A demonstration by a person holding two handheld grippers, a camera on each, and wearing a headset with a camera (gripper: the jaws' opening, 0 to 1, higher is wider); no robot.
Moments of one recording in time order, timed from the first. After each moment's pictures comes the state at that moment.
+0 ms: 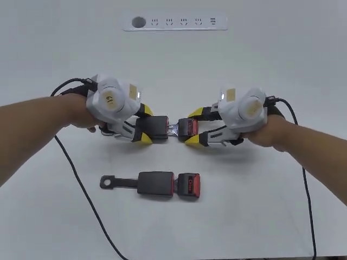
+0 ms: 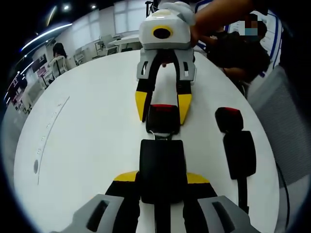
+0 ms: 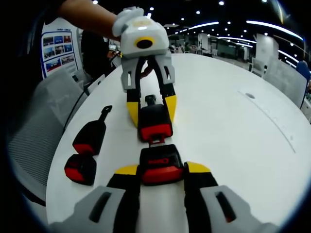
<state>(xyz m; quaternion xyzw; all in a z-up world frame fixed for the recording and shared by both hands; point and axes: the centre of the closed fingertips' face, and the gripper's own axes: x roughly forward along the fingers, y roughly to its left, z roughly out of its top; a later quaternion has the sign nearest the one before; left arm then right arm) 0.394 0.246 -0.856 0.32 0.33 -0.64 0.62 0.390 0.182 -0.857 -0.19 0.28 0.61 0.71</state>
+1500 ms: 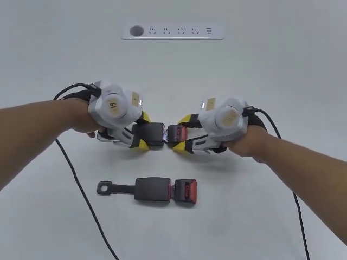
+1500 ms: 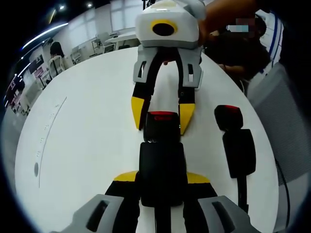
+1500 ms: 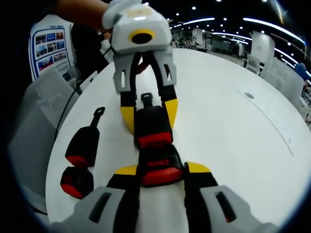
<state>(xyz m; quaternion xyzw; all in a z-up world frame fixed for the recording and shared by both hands) 0.394 0.246 -0.858 0.33 0.34 -0.64 0.61 0.396 0.200 -0.863 -0.22 0.30 0.58 0.72</state>
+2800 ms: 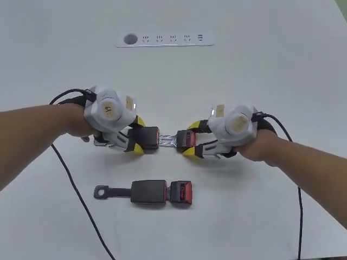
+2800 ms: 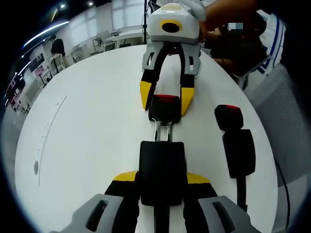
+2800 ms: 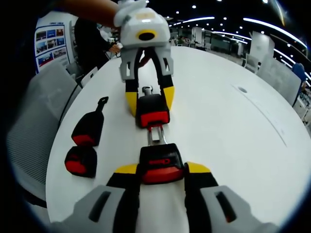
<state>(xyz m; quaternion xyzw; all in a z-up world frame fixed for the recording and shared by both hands) 0.393 0.247 -0.858 0.34 0.34 -0.64 0.61 0.389 0.158 -0.862 -0.23 0.31 0.57 0.72</state>
